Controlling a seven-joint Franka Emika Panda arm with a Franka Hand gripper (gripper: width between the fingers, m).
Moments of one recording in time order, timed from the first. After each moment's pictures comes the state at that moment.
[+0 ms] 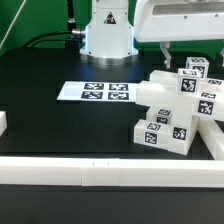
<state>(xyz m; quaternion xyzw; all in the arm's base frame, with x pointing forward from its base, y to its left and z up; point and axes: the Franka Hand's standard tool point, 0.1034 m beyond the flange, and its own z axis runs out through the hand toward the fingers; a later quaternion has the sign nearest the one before) 0.522 0.118 0.119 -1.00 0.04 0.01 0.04</state>
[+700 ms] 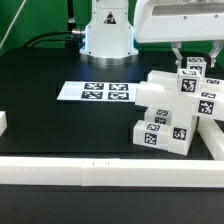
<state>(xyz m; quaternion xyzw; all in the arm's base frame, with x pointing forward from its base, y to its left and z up) 0.522 0.118 0.118 -0.99 0.12 0.01 0.04</state>
